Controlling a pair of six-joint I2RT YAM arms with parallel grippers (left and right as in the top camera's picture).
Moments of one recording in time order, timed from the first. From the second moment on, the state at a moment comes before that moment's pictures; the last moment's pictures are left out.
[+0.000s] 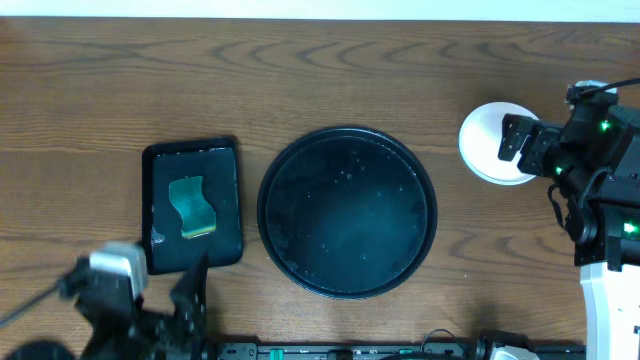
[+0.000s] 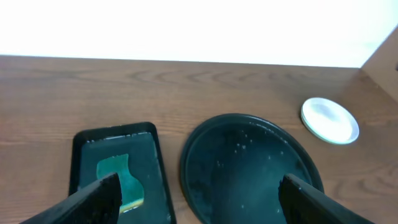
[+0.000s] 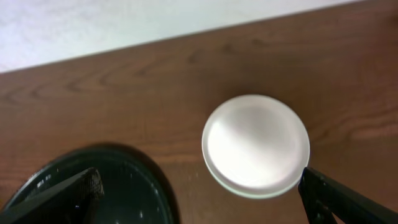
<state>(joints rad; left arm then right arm) 0.00 0.45 1.27 -1.21 0.28 -0.08 -0.15 1.09 1.17 -0.70 -0.14 0.13</state>
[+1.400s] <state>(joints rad) 0.00 0.40 1.26 -1.19 0.29 -0.07 -0.15 1.10 1.17 -0.83 -0.14 0.12</state>
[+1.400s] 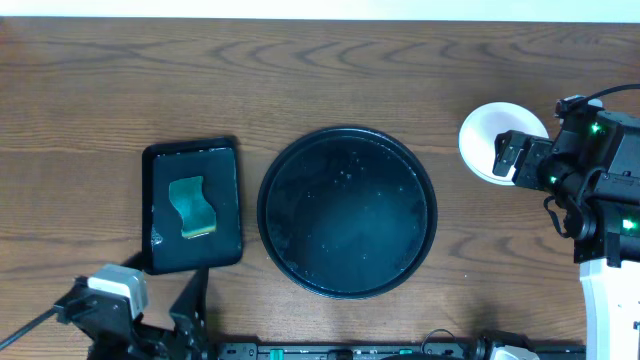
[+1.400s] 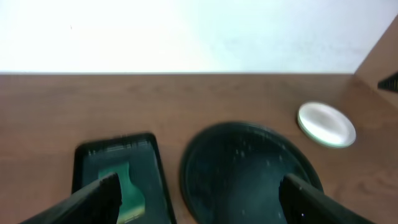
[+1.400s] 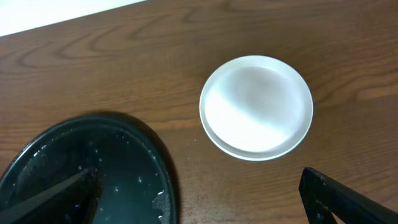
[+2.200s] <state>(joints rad) 0.00 0.13 0.48 -0.17 0.29 -0.12 -0.15 1.10 1.17 -0.83 -0.14 0.12</state>
